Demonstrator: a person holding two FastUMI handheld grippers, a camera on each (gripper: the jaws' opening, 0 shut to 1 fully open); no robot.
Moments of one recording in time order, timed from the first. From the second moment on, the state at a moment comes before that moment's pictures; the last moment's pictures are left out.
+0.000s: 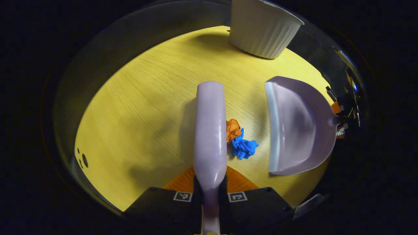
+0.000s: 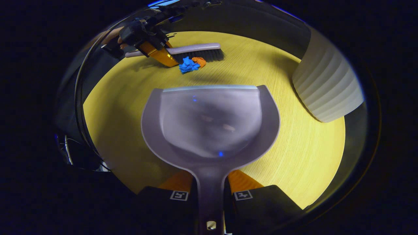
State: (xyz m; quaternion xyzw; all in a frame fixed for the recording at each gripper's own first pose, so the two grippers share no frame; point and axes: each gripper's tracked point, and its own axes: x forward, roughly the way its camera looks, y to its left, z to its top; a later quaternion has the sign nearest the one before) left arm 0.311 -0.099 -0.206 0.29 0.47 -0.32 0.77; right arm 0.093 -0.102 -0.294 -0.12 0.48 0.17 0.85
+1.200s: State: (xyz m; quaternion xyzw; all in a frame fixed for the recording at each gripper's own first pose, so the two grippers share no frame) left arm 0.158 -0.101 -0.183 0.08 0.44 -0.25 0.86; right arm 0.088 -0.099 -0.289 -0.09 0.45 0.11 0.88
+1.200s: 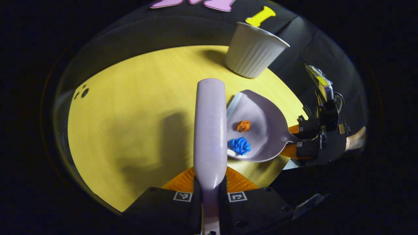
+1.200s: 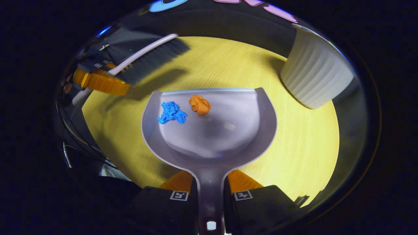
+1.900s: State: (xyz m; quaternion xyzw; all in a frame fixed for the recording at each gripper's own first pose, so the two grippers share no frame) left arm 0.022 0.006 -0.218 -0.03 0.43 -0.16 0.89; right arm 0.075 -0.116 -0.249 0.01 0.41 -0.03 0.91
